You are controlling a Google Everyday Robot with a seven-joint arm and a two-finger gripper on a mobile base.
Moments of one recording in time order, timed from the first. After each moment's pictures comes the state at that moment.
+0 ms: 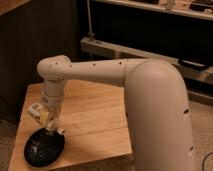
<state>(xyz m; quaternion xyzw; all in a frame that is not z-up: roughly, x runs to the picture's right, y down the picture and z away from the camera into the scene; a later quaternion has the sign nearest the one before) -0.261 0.131 0.656 -0.50 0.01 0.27 0.82</state>
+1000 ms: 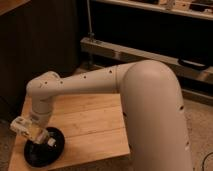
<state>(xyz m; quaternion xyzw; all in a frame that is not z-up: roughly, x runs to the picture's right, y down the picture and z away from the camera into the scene) -0.317 0.186 0.661 -0.48 -0.09 0.20 0.85</state>
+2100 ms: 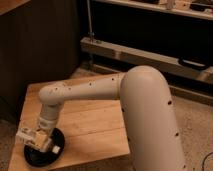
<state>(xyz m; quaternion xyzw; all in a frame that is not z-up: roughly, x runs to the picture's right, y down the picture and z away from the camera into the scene) -0.301 0.233 0.687 -0.54 -0.11 0.17 0.81</state>
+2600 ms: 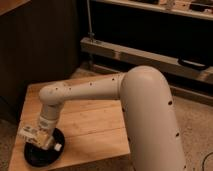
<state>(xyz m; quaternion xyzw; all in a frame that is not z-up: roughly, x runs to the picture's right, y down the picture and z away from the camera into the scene) -0.301 0.233 0.687 -0.54 -0.11 0.17 0.81</state>
